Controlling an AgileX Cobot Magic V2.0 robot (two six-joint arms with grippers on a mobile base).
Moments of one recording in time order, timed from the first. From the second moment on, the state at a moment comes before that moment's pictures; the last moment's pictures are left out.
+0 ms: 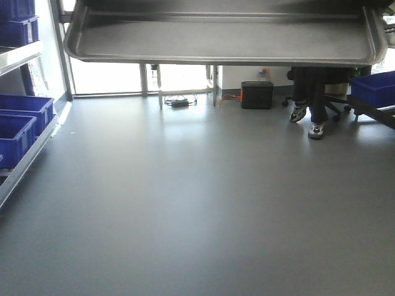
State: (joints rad) left arm -0.85 1.36 -1.34 0.39 0.98 -0.69; right arm 0.49 1.17 -1.15 -0.12 0.92 0.50
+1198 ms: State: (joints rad) left arm -0.85 1.36 -1.34 0.39 0.98 -0.69; right arm 0.49 1.17 -1.15 -0.12 0.92 0.50
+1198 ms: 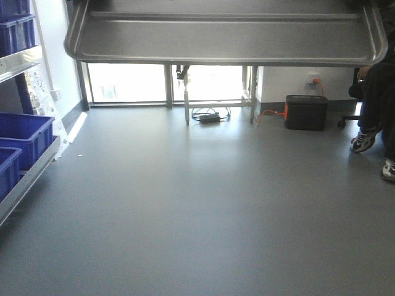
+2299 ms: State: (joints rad) left arm -0.85 1.45 -1.35 0.39 0.98 -0.69; right arm 0.49 1.17 -1.15 -0.13 0.95 0.50
